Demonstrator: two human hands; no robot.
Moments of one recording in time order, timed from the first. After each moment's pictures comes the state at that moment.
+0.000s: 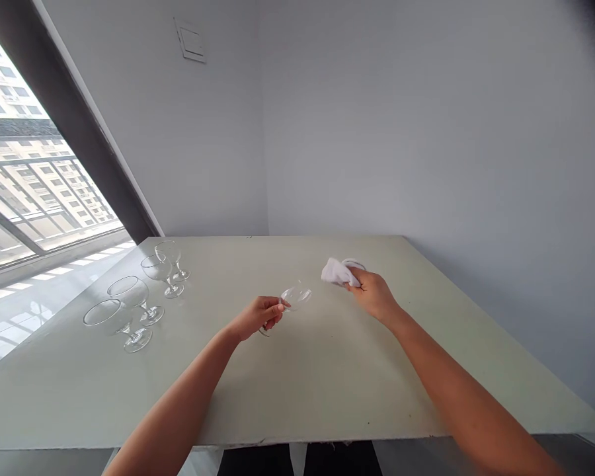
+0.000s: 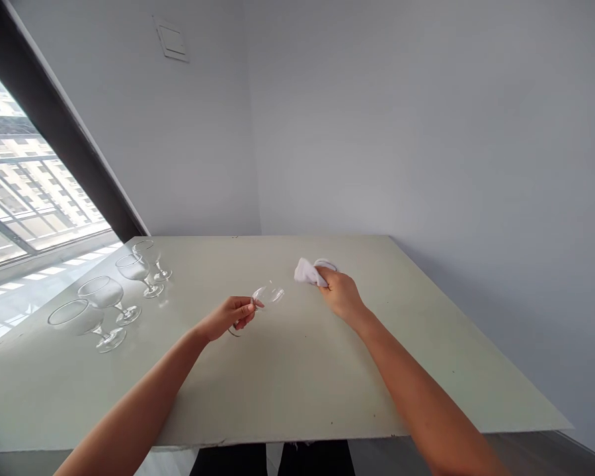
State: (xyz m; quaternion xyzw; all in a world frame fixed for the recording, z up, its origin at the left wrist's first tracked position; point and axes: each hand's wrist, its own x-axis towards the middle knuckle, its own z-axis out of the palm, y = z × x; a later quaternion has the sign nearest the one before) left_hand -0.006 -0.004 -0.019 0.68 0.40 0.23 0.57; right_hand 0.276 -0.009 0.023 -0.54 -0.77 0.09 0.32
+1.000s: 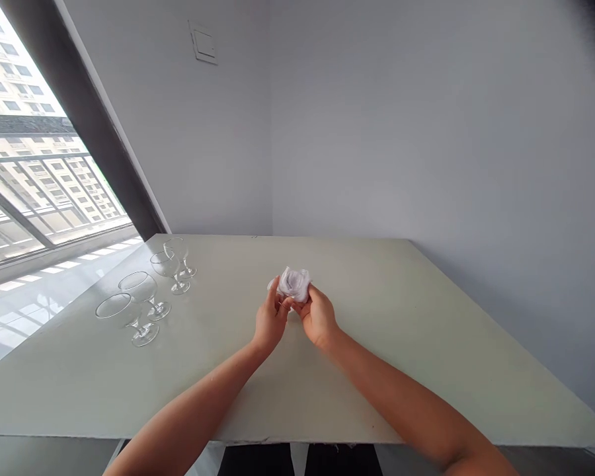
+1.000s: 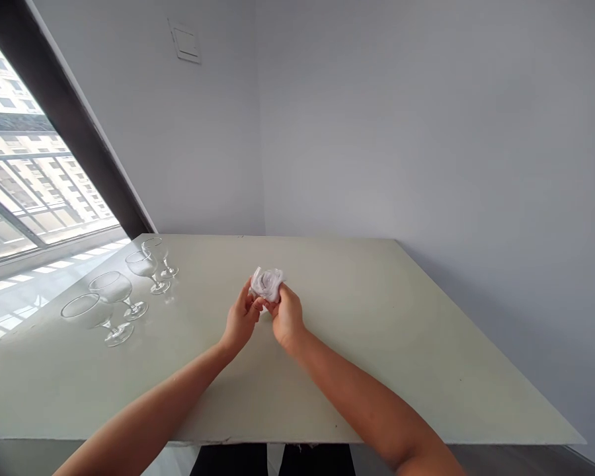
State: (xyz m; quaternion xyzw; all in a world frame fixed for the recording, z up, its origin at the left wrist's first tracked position) left_hand 0.030 -0.024 -0.042 0.62 0.55 0.44 0.35; right_hand 0.139 -0.014 -0.020 -0.38 -0.33 0.61 0.61
